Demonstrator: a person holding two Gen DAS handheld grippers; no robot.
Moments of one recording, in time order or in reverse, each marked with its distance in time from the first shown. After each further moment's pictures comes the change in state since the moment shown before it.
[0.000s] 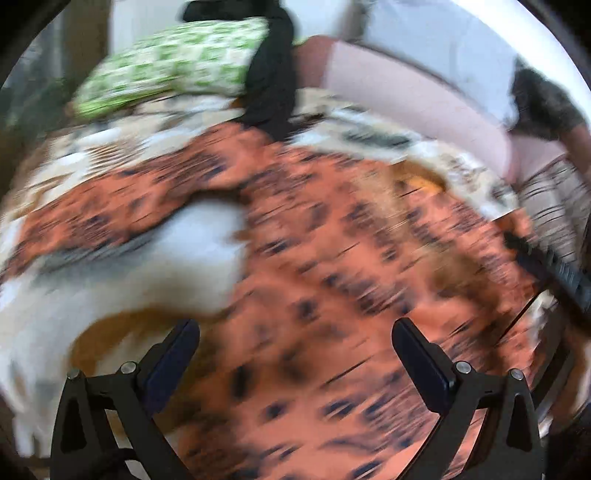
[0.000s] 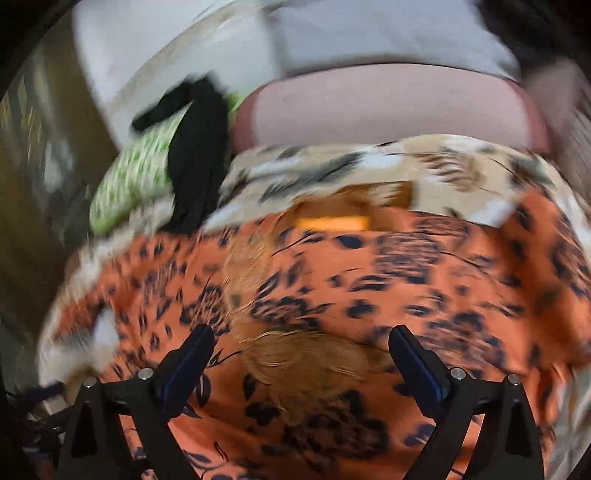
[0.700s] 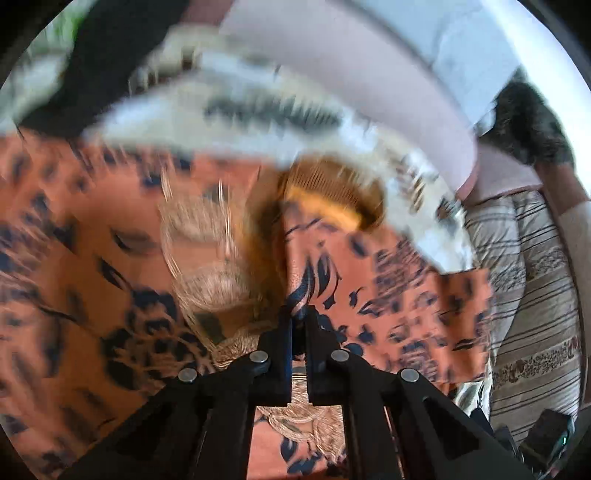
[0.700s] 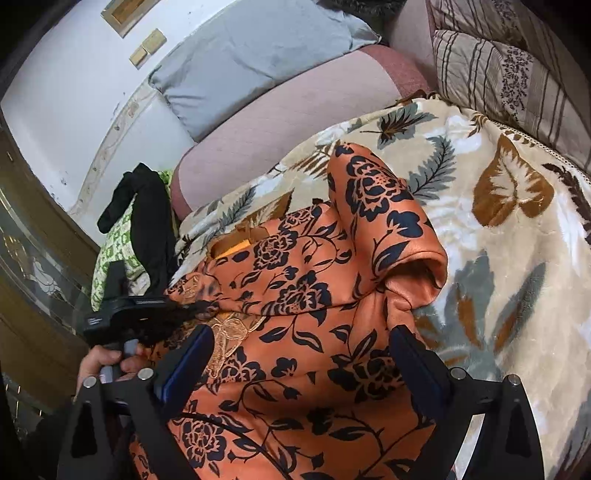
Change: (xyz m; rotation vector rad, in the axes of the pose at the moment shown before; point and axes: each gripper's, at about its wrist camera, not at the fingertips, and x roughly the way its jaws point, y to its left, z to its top) left arm 0.130 -0.104 0.113 -0.073 0.125 -0.285; right arm -0.069 -0.103 -0.014 0.272 -0.044 0.004
